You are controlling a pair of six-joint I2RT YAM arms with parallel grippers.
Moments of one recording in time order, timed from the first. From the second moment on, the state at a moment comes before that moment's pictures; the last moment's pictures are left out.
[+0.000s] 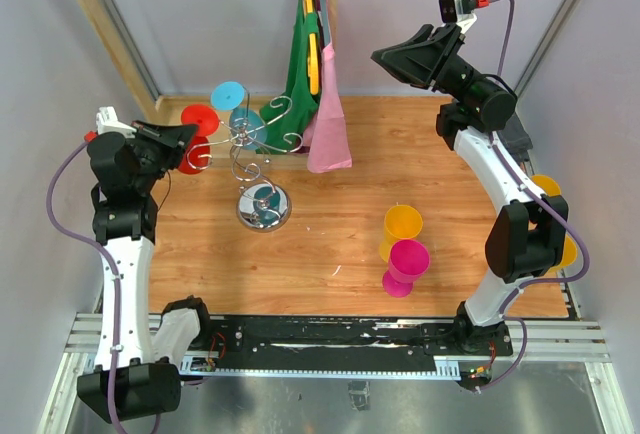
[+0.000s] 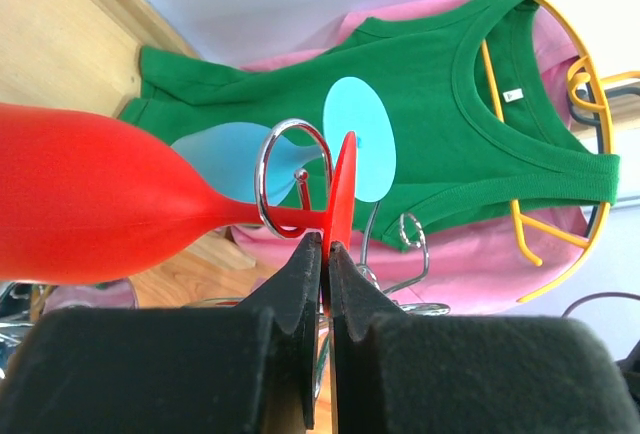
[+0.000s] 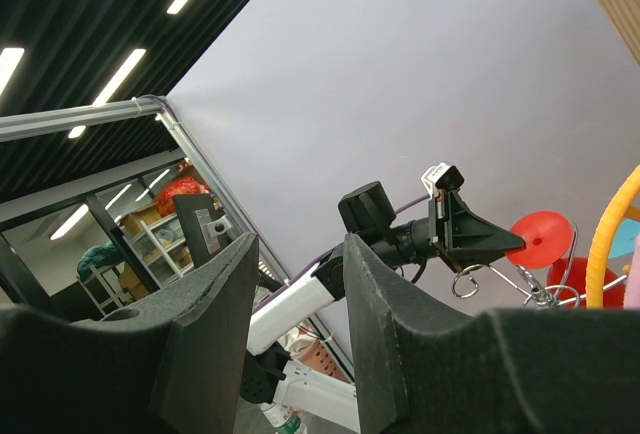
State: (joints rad) left arm 0.20 0.89 1.01 -0.24 0.31 -1.02; right arm 0.22 1.71 1.55 1.38 -0.88 1.88
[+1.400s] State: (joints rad) left arm 0.20 0.80 0.99 -0.34 0.32 -0.96; right arm 0.23 1.65 1.54 1.25 -0.92 1.80
